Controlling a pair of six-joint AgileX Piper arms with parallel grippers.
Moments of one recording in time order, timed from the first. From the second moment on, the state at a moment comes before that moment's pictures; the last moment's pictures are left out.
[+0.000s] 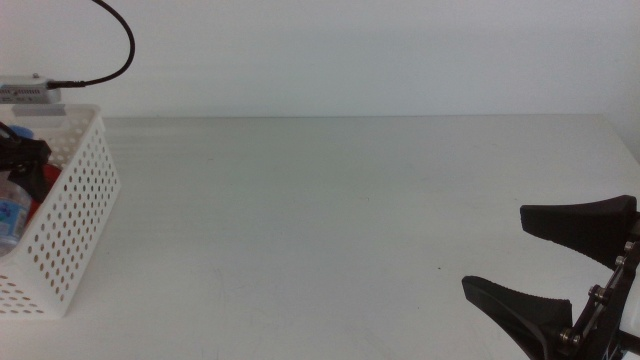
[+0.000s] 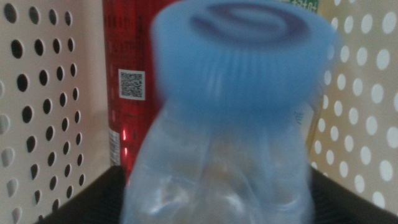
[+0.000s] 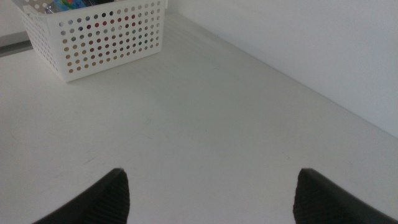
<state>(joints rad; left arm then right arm) 0.28 1.93 -1.61 -0.03 1.15 0.28 0.76 0.72 -0.52 0.02 0.18 -0.13</state>
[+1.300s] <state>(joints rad) -0.20 1.31 -1.48 -0.12 0.94 0.18 0.76 0.72 -0.52 0.02 0.18 -0.13</state>
